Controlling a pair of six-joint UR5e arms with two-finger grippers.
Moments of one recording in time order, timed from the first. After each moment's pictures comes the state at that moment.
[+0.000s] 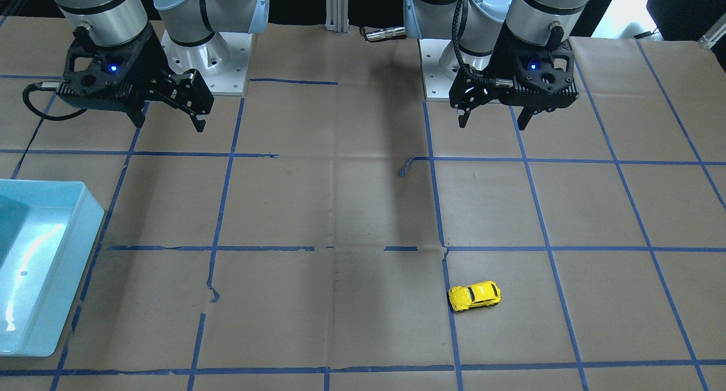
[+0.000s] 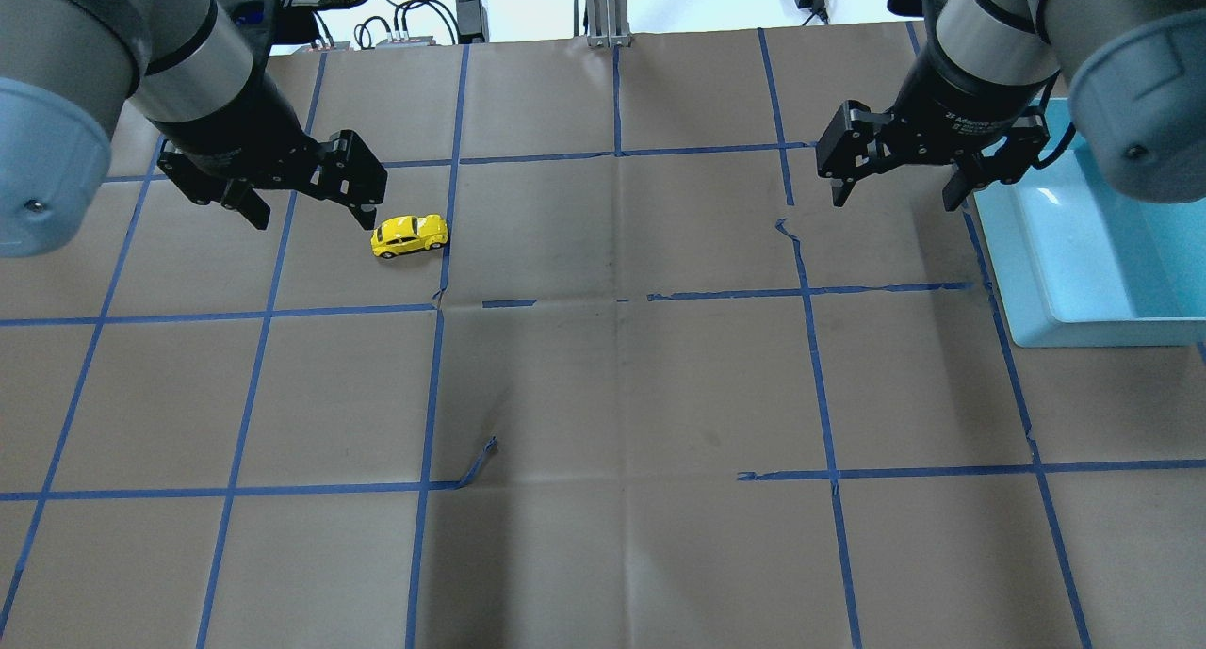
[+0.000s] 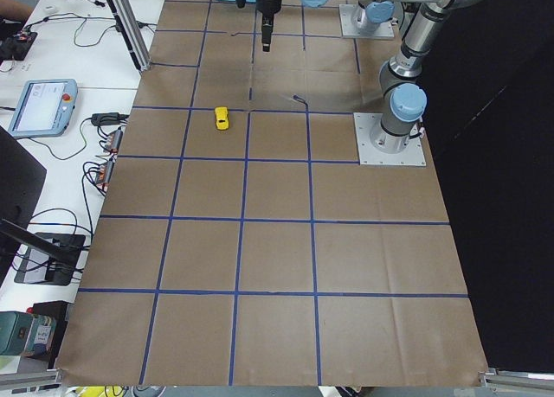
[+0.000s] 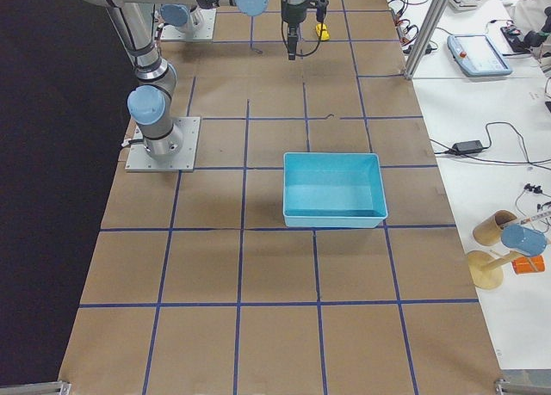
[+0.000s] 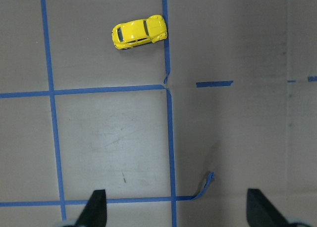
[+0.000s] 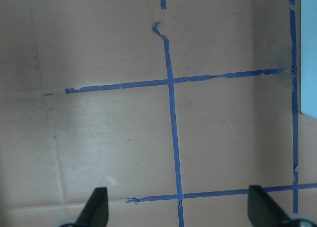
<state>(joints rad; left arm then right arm) -1.58 -1.52 -1.63 -1.52 1.59 0.04 1.56 -1.61 1.64 -1.63 -1.55 0.08</state>
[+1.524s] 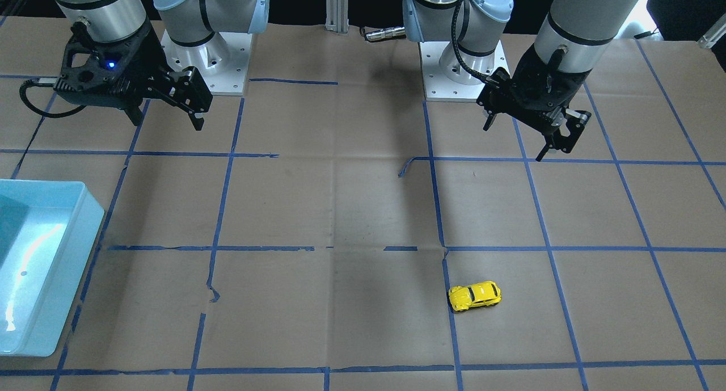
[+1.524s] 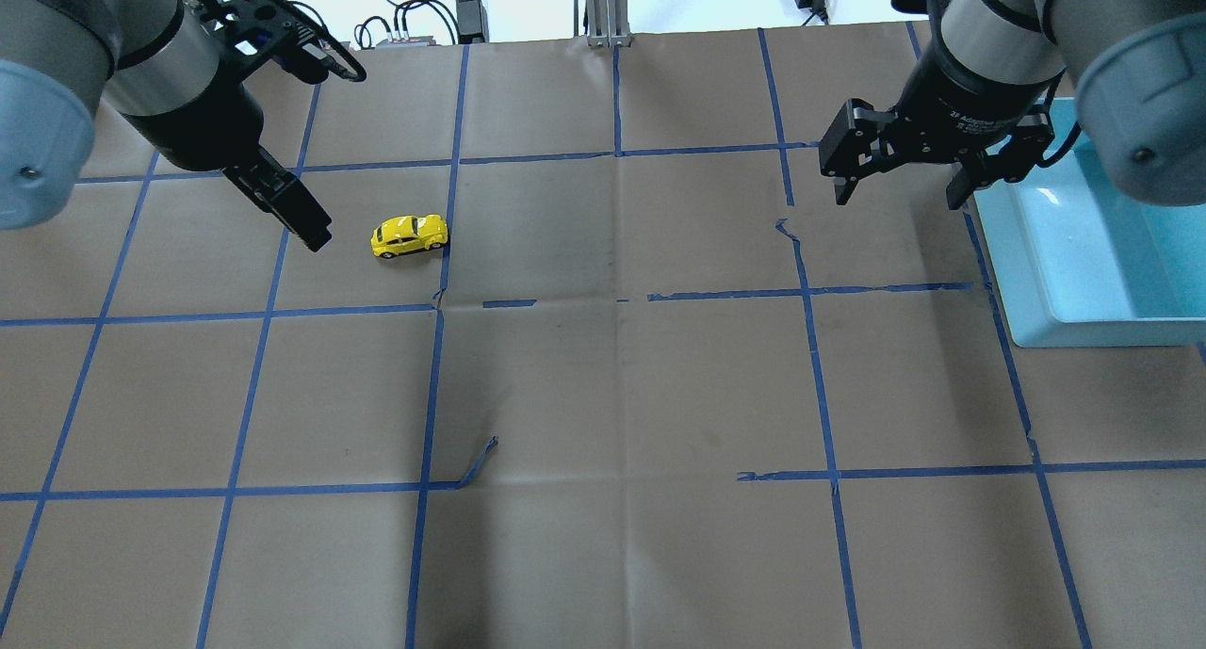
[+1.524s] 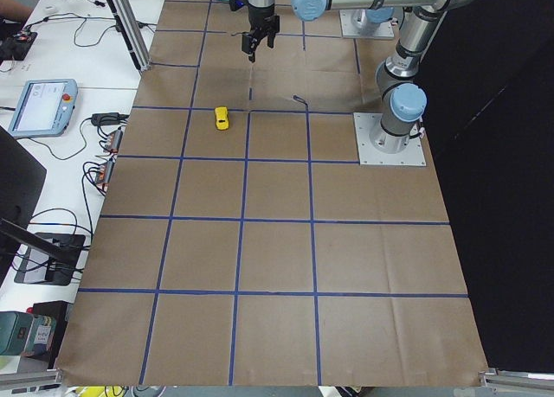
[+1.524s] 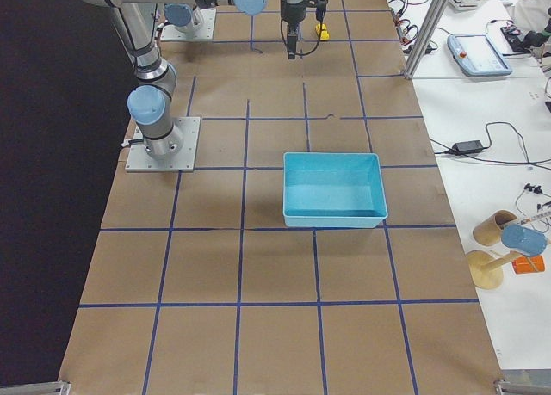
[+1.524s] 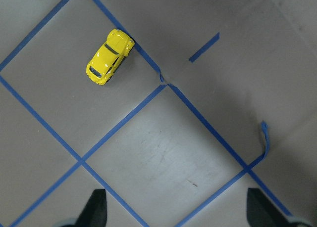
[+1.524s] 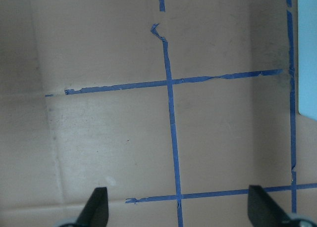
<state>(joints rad) -1.50 -1.57 -1.63 -1.49 1.60 0.89 1.56 -1.62 1.64 -1.63 -1.55 0.08</state>
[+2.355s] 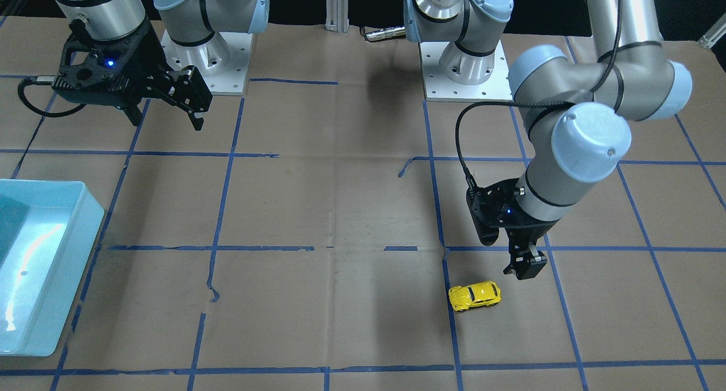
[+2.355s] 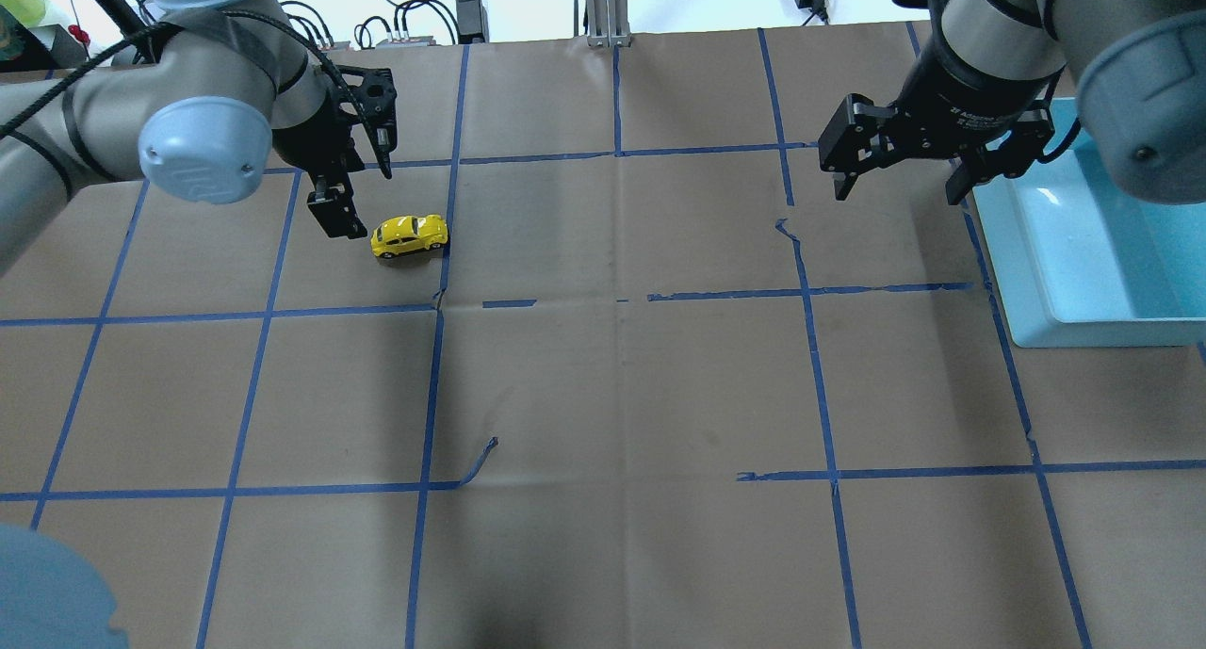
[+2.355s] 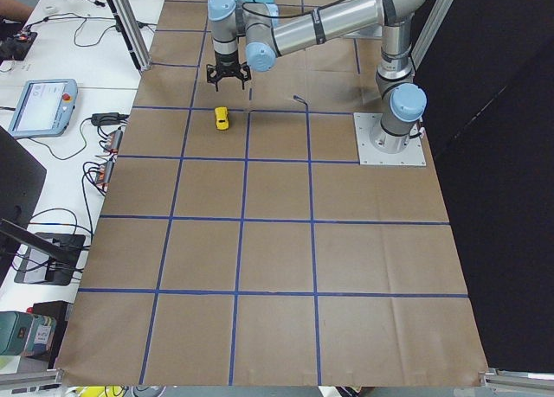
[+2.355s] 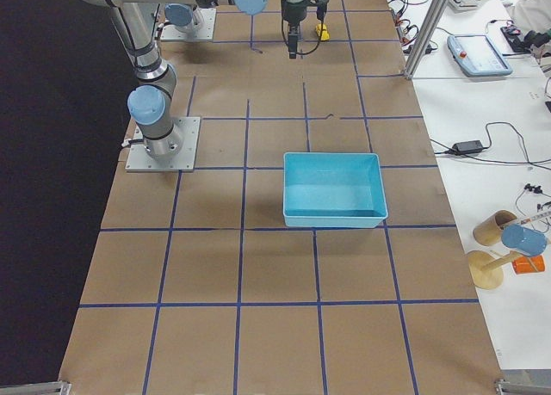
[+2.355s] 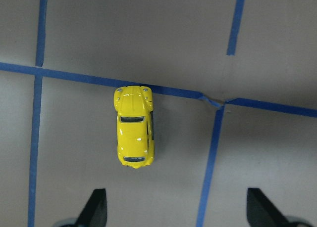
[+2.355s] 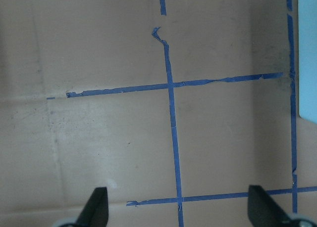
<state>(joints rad) -1.49 -1.93 -1.62 -1.13 1.60 1.51 1.56 -1.62 1.64 -1.64 -1.55 0.08</state>
